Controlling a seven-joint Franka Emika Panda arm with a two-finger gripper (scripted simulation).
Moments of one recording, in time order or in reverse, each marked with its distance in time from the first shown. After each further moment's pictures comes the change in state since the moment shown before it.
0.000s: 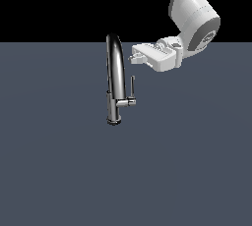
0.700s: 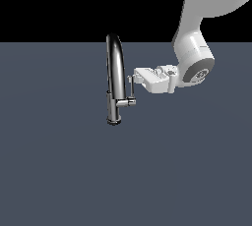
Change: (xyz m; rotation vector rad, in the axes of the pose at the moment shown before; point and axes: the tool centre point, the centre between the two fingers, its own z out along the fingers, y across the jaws) arm 0.068 0.001 0.016 0.159 -0.177 0.156
